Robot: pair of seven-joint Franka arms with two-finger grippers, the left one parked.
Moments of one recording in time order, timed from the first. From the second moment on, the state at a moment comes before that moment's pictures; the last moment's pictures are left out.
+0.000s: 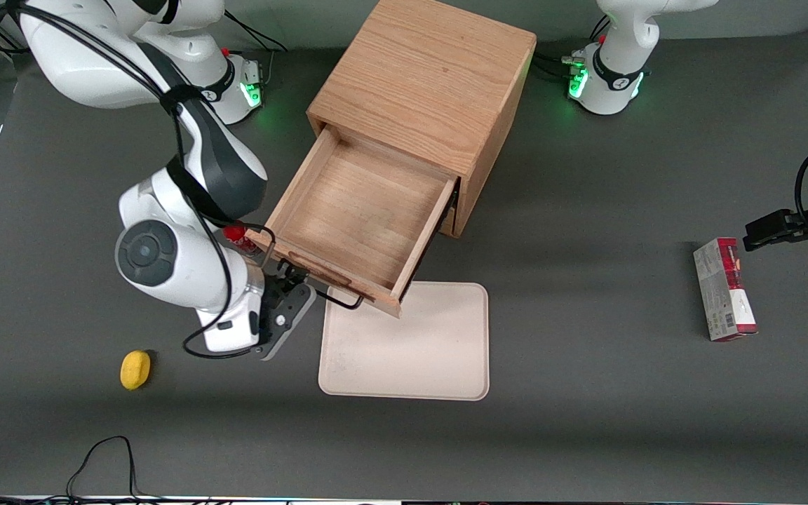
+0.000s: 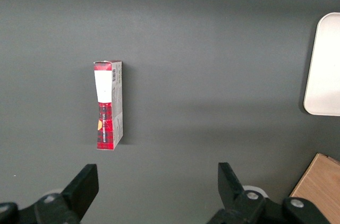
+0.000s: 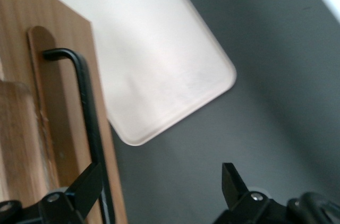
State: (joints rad) arm 0.09 0.63 0.42 -1.19 -0.14 1.82 -0.45
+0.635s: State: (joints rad) arm 0.06 0.31 0.19 -1.34 0.03 1.74 -0.20
